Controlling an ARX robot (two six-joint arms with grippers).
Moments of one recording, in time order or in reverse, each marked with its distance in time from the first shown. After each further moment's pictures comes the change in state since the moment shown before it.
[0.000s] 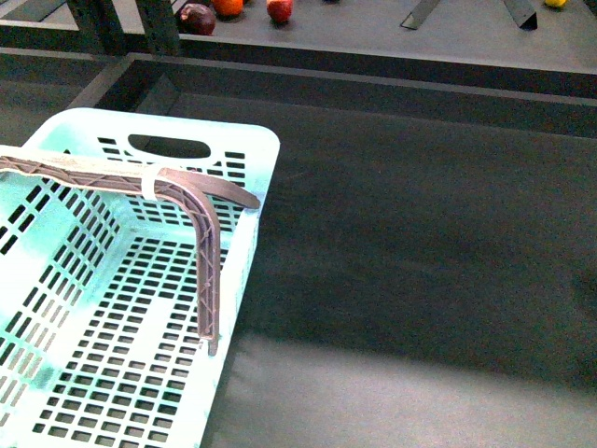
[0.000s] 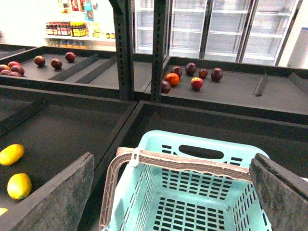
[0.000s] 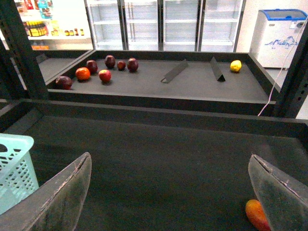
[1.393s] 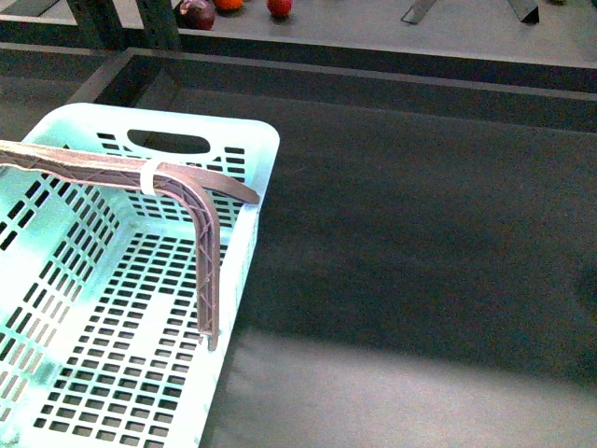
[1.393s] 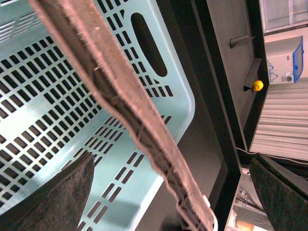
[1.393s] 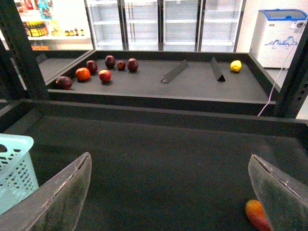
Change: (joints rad) left arm -0.064 1.306 0.422 0.317 0.229 -1.050; right arm 0.000 -0.001 0.000 0.000 0.000 0.000
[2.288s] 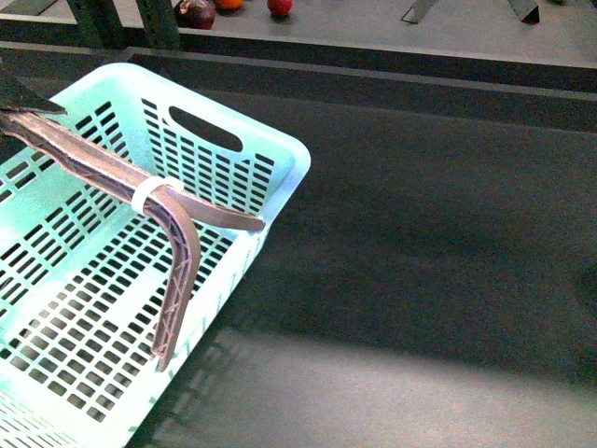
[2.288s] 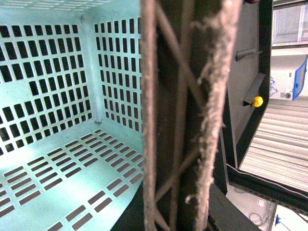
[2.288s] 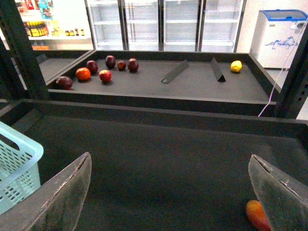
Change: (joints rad) left arm -0.009 0.284 0.218 0.031 -0.002 -0.124; right arm 0.000 0.000 0.000 0.000 0.000 0.000
